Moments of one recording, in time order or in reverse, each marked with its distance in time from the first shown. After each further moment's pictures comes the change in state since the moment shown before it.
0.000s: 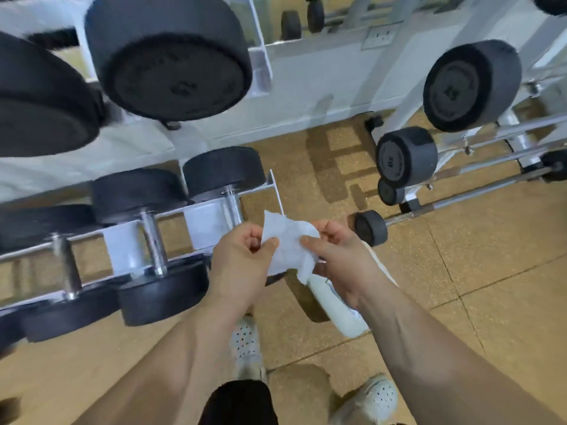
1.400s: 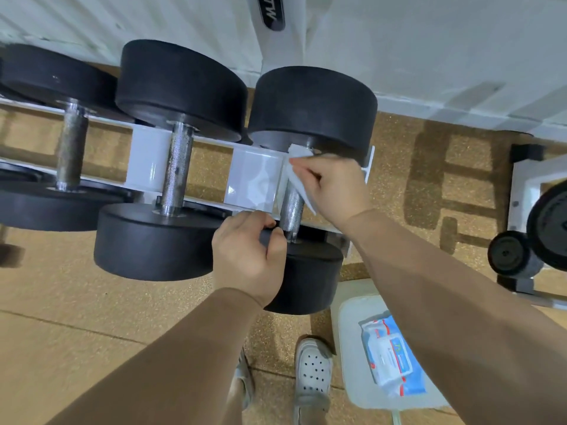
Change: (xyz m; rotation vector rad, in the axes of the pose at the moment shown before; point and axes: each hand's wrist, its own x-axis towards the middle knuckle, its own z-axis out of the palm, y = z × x) left_hand 0.087 -0.161 0.040 0.326 0.561 0.106; right_hand 0.275 0.083 0.078 -1.037 -0.314 -1.069
